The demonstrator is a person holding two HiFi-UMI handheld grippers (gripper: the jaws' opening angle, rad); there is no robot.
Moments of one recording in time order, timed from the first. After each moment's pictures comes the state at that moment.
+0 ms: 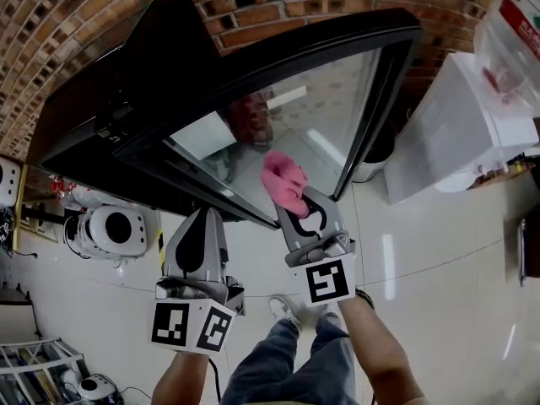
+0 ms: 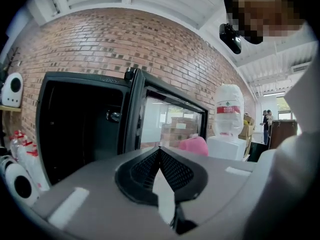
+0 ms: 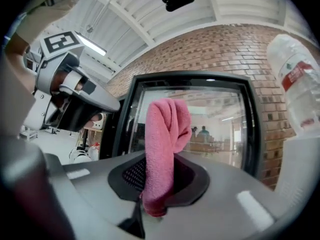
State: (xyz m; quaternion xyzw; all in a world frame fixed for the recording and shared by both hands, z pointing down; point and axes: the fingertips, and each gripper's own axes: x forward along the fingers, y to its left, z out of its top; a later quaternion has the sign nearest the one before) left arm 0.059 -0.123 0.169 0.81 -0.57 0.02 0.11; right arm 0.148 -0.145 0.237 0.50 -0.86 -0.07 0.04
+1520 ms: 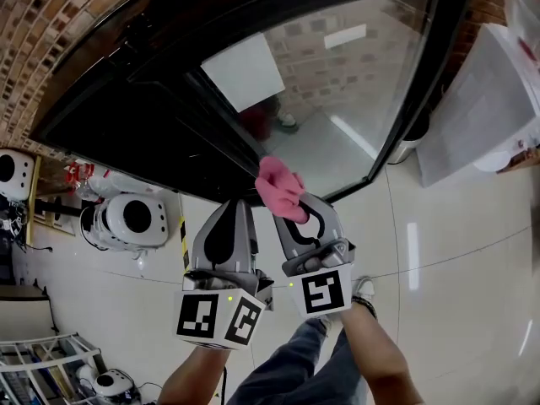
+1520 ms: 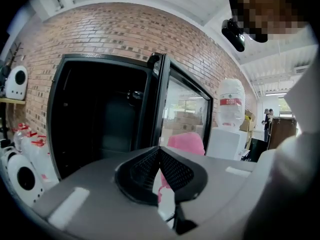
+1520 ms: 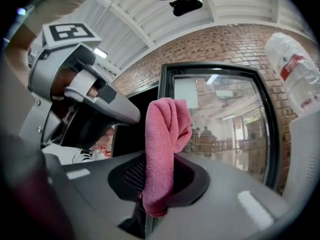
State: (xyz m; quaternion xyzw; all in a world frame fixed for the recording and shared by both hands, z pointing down) left arm 0.010 -0.106 0.241 0.81 -0.58 0.03 0.13; right arm 0.049 -0.105 0.300 0.49 -0.87 -0.04 0.04
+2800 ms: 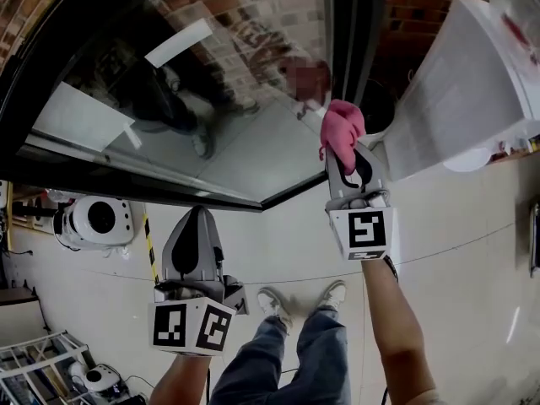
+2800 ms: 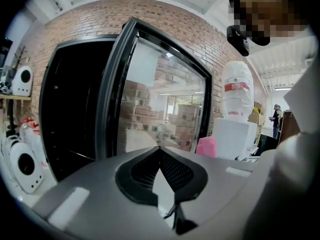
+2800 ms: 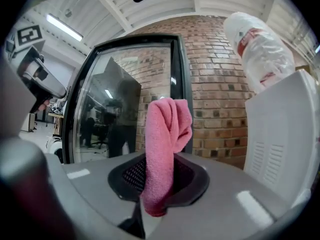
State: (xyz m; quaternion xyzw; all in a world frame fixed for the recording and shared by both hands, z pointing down) left arm 0.112 -0.126 0.300 0.78 -0.61 0.06 0.15; right arm 0.315 -0.206 0.392 0.60 -0.80 0.00 0.05
